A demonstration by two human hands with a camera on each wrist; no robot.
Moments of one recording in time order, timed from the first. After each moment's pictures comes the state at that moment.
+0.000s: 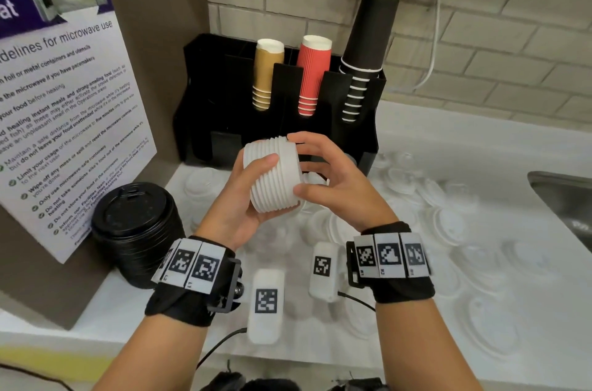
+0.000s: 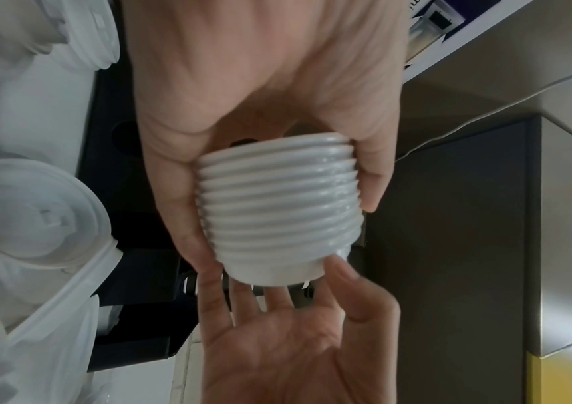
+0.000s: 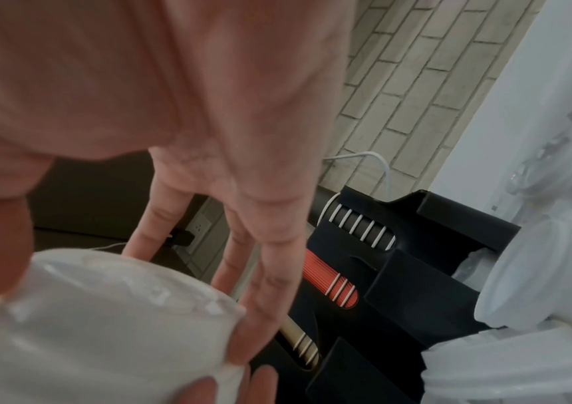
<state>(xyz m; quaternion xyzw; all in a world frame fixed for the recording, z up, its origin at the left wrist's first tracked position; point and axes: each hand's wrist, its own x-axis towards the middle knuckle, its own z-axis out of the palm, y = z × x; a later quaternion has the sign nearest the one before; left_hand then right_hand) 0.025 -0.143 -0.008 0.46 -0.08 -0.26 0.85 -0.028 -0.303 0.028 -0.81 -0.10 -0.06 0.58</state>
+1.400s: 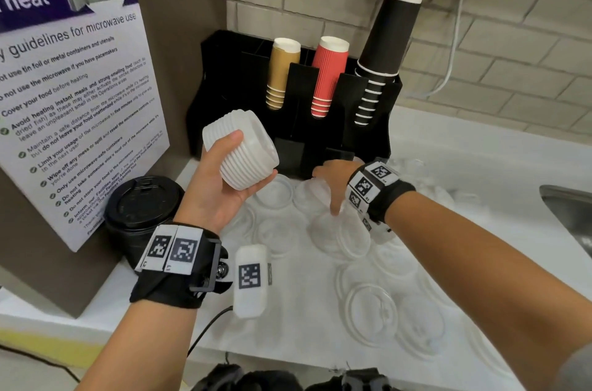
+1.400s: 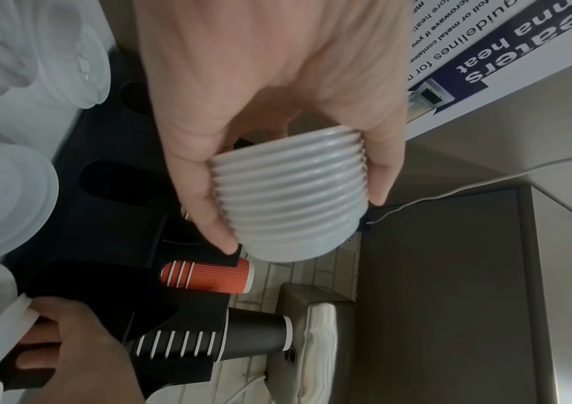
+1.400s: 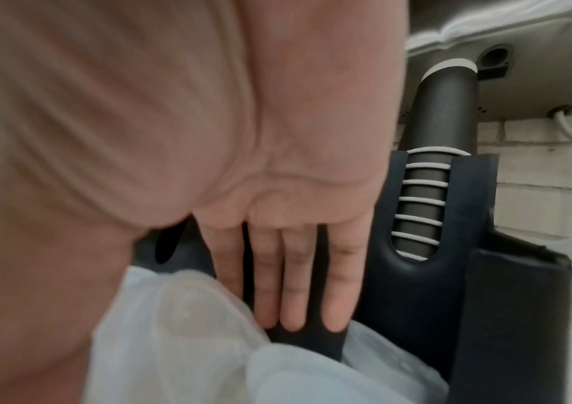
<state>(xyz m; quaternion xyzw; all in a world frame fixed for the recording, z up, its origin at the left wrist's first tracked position) 0.048 -0.110 -0.001 0.38 -0.05 -0.16 0.91 0.091 -0.342 -0.012 -0.95 -0.05 0.25 -0.16</state>
